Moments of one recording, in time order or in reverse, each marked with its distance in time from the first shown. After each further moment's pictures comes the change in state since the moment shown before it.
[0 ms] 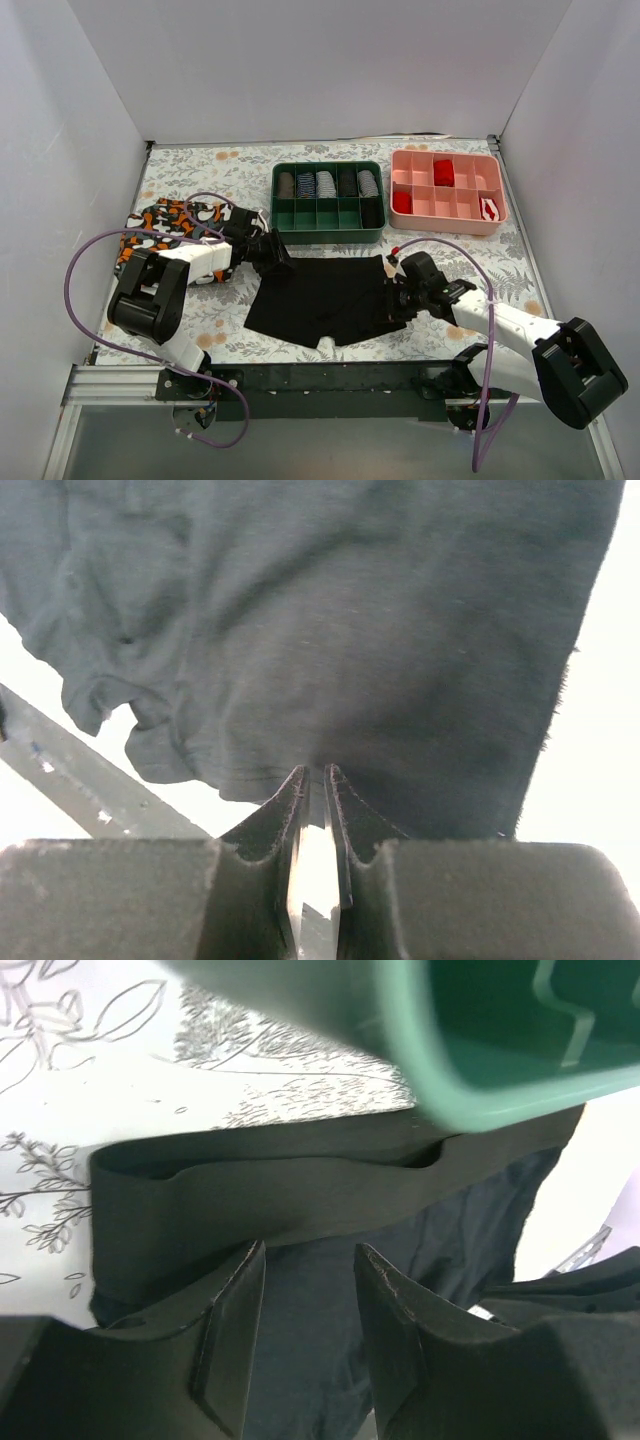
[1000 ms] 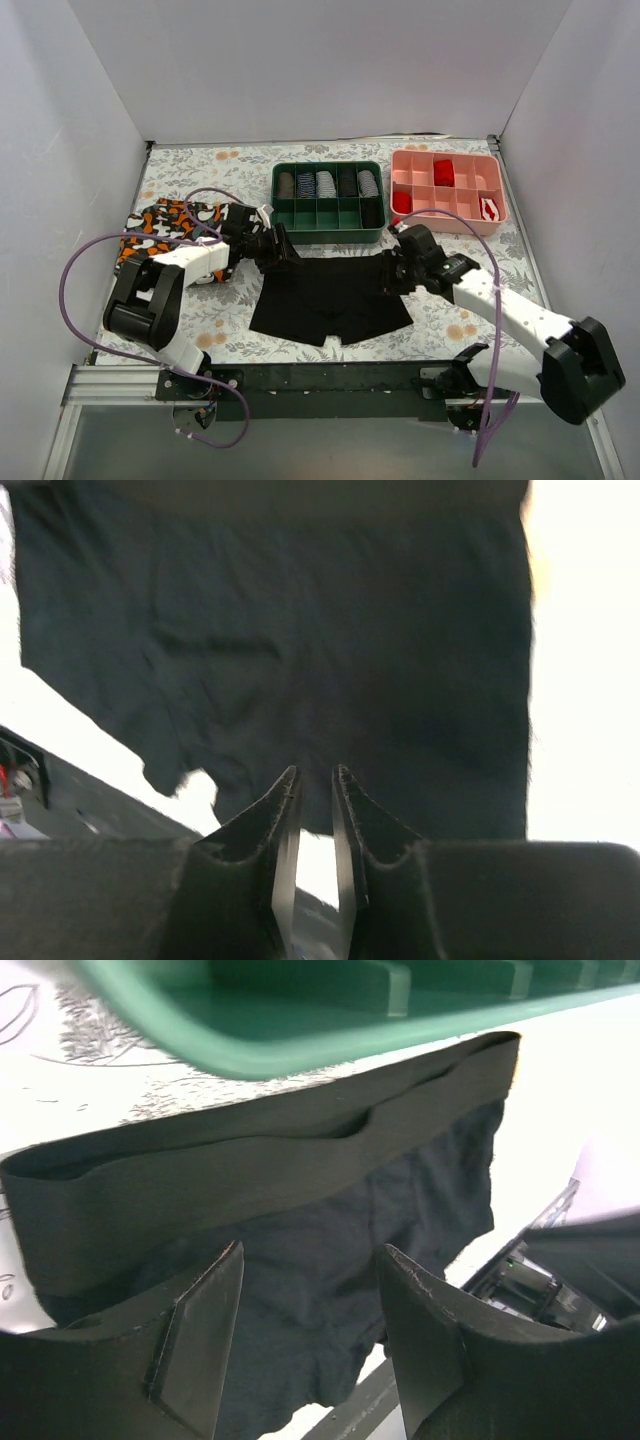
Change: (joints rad) left arm 0.000 -0.035 0.001 0.008 0.099 0.035; right arm 0.000 -0.016 0.245 -0.211 0.163 0.016
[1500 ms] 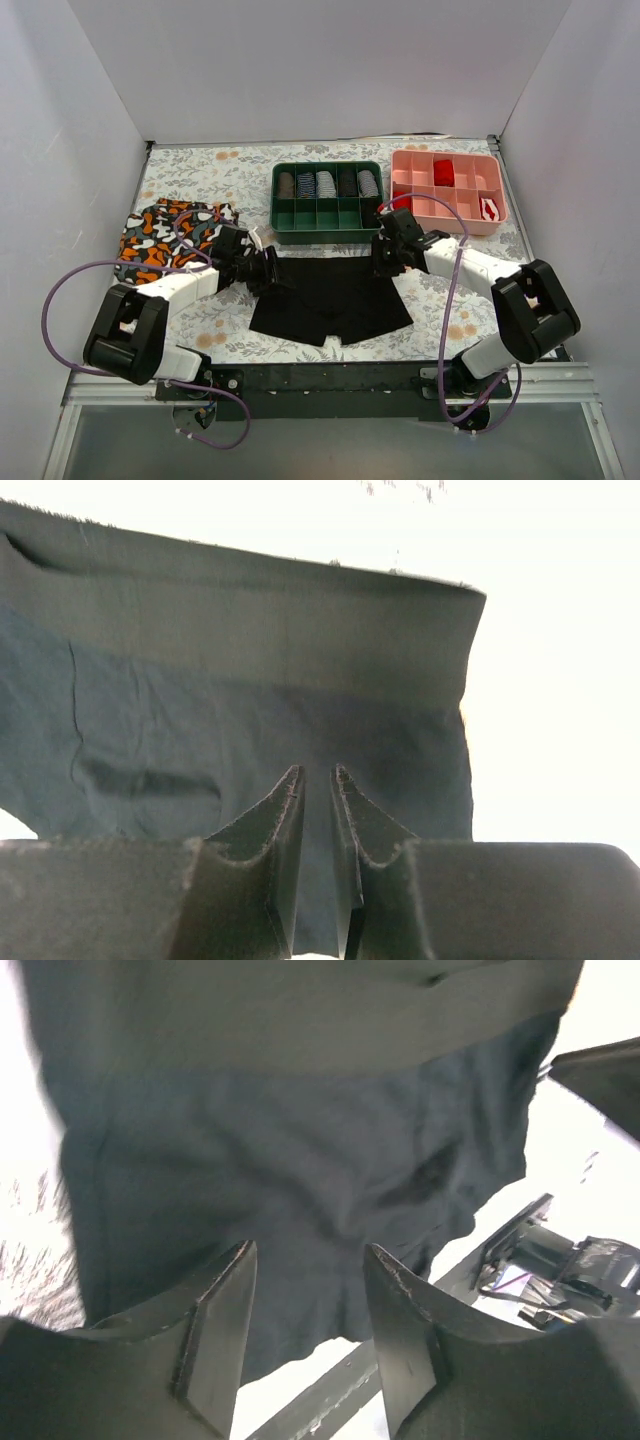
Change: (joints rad) left arm -0.010 -0.205 -0.192 -0.027 0.003 -0.023; right arm -0.048 0.385 0.171 0.108 0.042 -0.103
